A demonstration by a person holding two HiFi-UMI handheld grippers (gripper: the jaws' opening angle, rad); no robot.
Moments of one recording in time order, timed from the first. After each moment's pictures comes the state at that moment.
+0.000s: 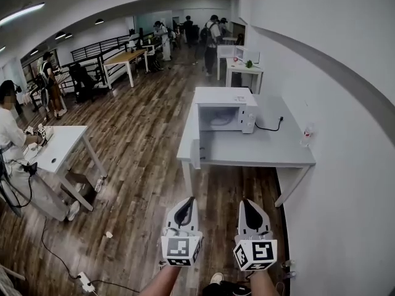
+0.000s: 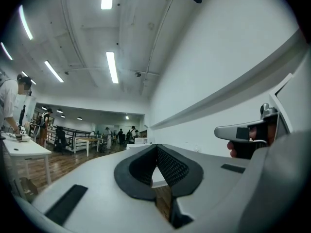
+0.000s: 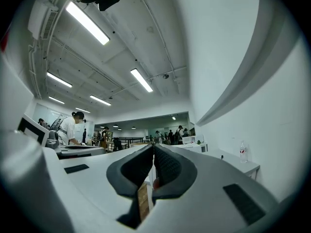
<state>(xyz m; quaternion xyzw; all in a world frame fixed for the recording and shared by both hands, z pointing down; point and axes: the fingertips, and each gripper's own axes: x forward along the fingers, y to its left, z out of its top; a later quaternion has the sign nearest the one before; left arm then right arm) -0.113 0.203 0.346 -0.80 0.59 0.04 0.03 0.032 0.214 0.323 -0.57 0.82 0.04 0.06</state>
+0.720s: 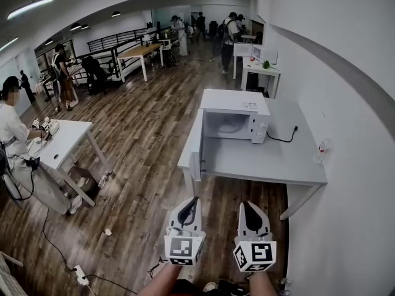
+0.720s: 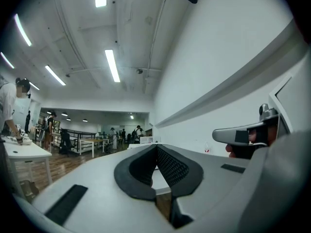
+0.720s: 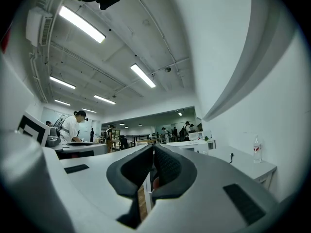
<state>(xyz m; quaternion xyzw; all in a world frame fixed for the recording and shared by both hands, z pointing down) -0.077 0.092 0.353 -0.78 0.62 0.02 0.04 0.059 0.093 0.337 -0.53 0.84 0.02 0.05</state>
